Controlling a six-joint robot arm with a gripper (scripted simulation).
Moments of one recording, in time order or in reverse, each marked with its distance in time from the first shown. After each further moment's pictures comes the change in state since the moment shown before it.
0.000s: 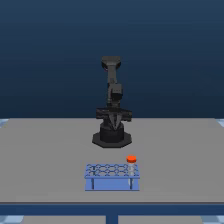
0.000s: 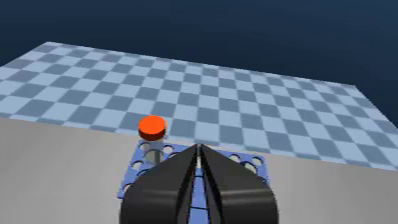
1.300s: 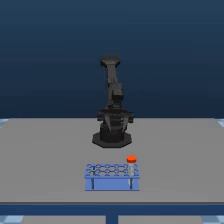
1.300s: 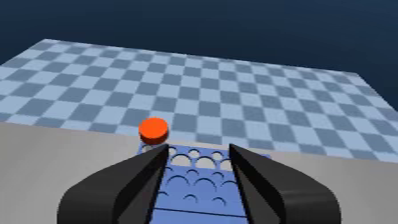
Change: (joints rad) arm 0.055 0.074 -0.043 0.246 -0.001 -0.192
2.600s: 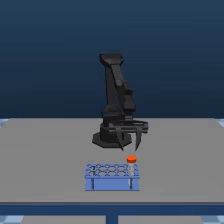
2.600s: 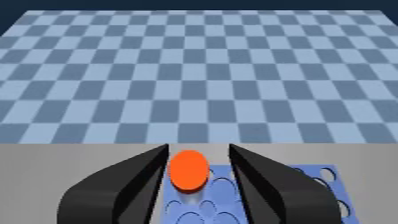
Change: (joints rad) arm 0.180 0.380 -0.322 0.958 0.012 -0.749
